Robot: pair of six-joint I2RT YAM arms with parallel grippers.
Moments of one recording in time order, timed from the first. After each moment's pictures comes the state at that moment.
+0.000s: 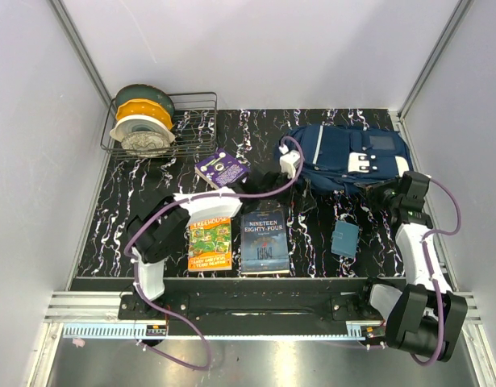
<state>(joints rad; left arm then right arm) -0.85 1.90 1.25 0.24 0.27 -0.41 -0.26 1.02 0.63 -0.20 -0.36 1.17</state>
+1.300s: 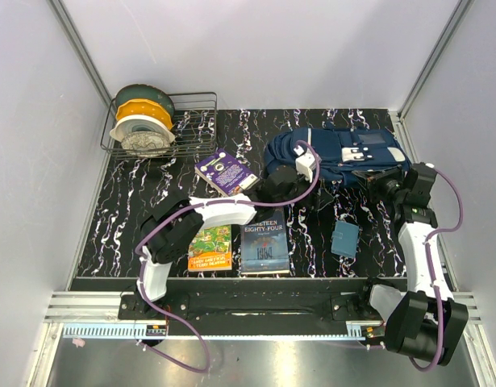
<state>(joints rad) -0.96 1.98 1.30 0.43 0.16 -0.43 -0.26 1.01 0.71 -0.17 -0.49 1.20</state>
